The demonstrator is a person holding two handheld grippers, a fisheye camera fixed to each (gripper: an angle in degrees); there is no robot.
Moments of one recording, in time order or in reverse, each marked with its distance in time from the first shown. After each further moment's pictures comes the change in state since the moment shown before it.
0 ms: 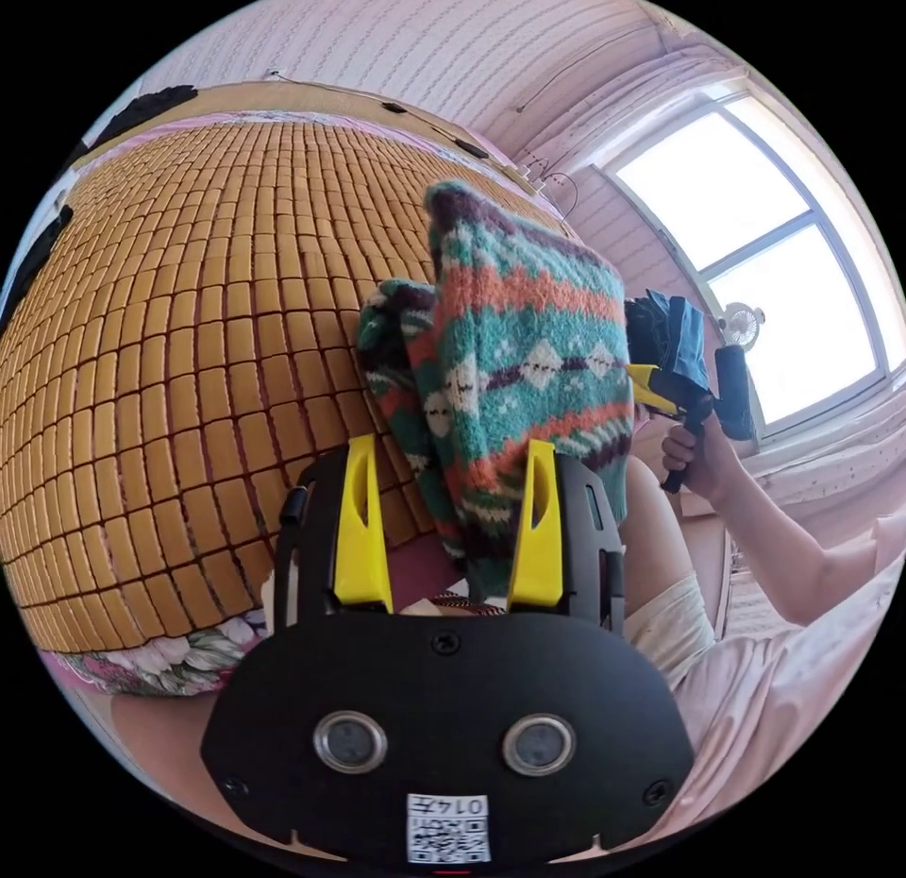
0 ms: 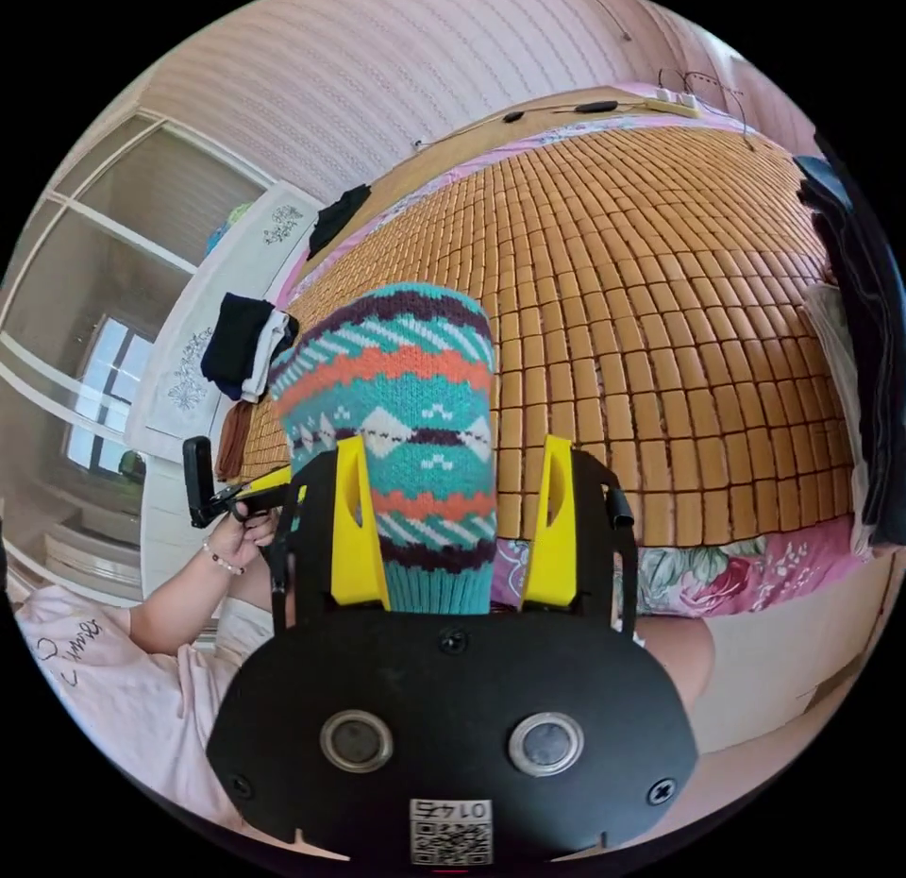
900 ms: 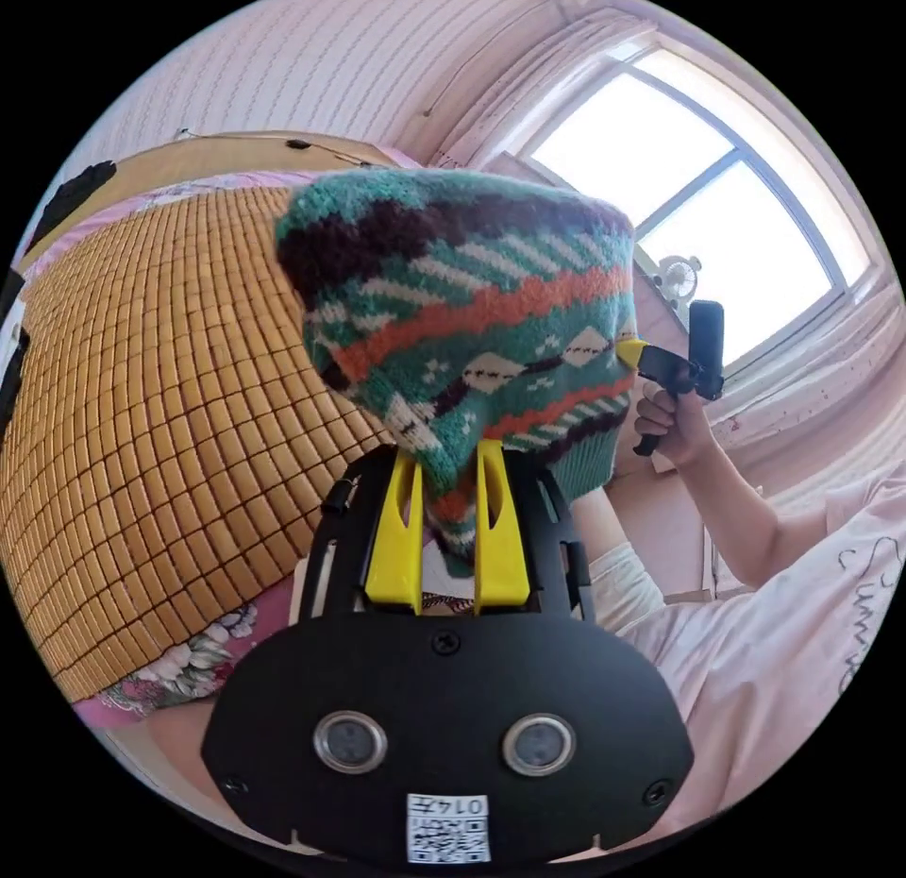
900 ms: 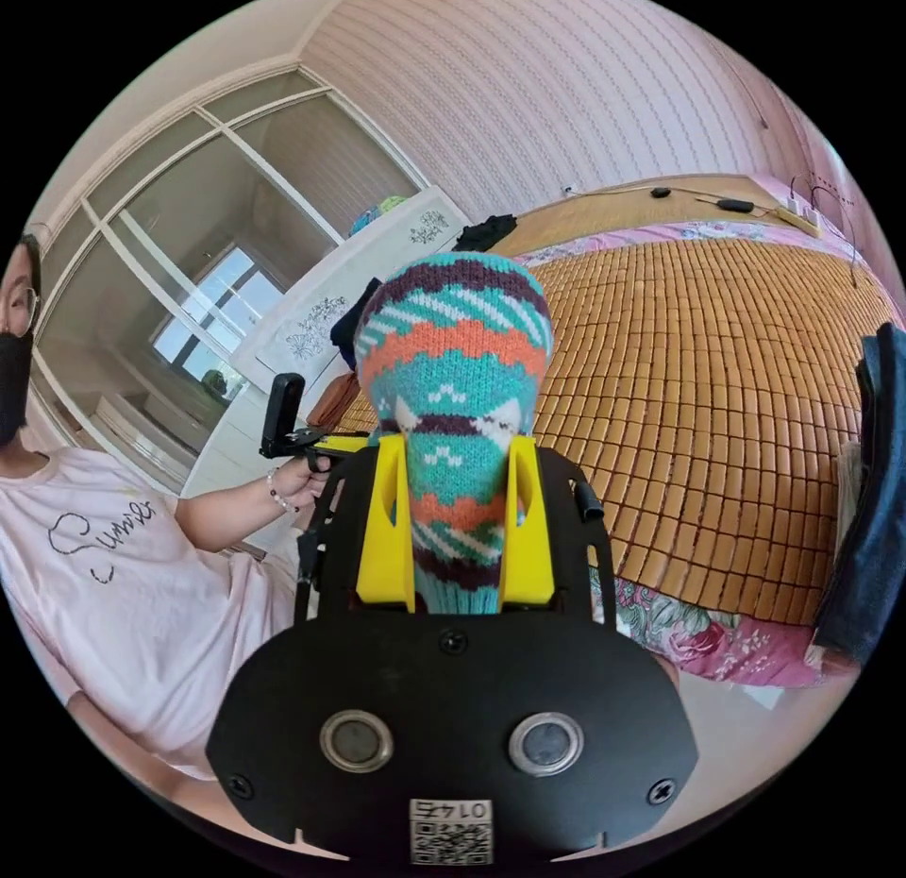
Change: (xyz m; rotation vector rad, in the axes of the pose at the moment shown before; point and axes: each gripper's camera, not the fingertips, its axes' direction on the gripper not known) left arm 0.119 -0.006 -0.008 0.007 0.064 0.190; right arm -0.034 0.044 -0.158 0.091 -0.215 -0.357
